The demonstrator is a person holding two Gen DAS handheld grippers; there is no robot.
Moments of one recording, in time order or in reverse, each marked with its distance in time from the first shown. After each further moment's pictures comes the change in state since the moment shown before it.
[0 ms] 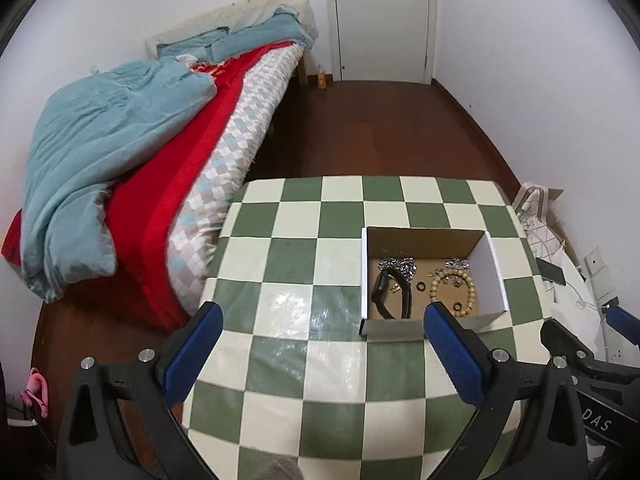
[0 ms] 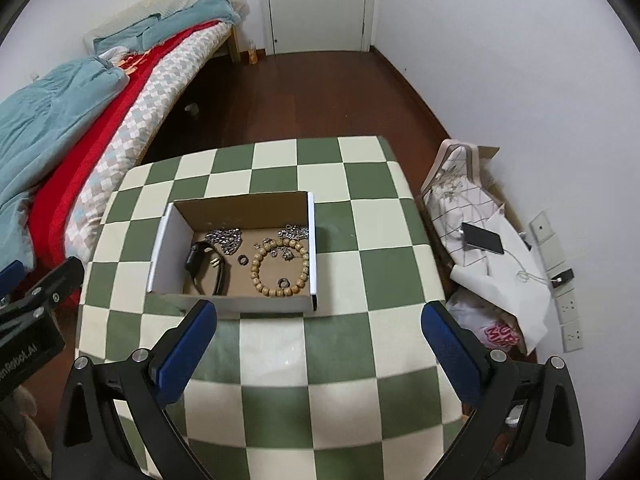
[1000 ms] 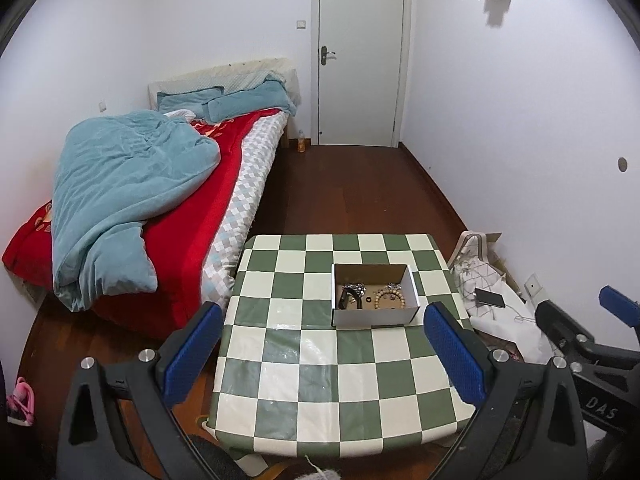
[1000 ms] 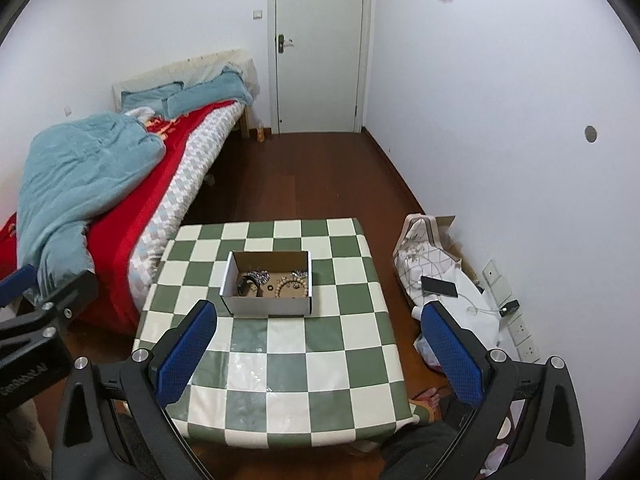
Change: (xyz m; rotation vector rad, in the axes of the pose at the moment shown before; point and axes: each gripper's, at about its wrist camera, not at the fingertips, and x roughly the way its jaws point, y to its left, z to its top) left arm -0.213 0.029 -0.042 -0.010 -0.216 -0.114; right arm -0.272 -0.004 -0.072 -0.019 -0.293 -0.016
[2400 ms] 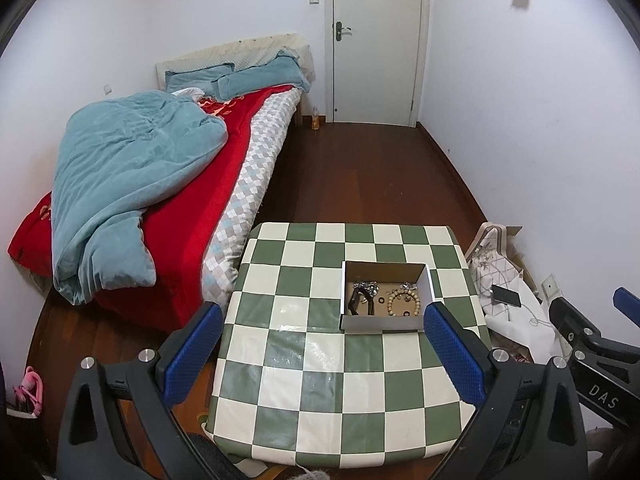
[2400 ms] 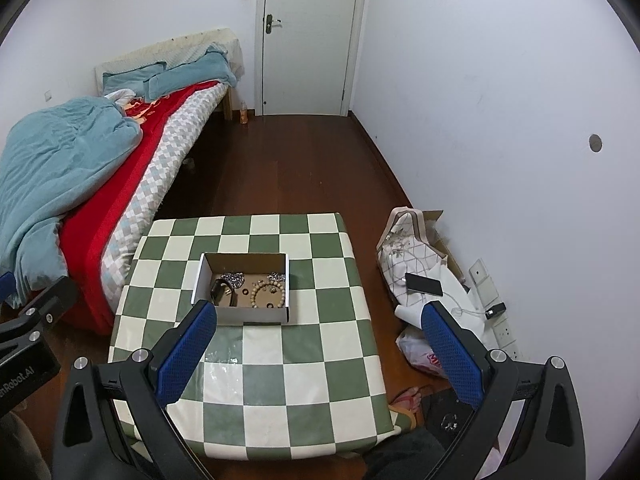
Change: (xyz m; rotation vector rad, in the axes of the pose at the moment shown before) left arm 0.057 -0.007 0.031 -0.019 0.096 0.057; right arm 0.067 -0.006 0.042 -0.018 0.090 -0.076
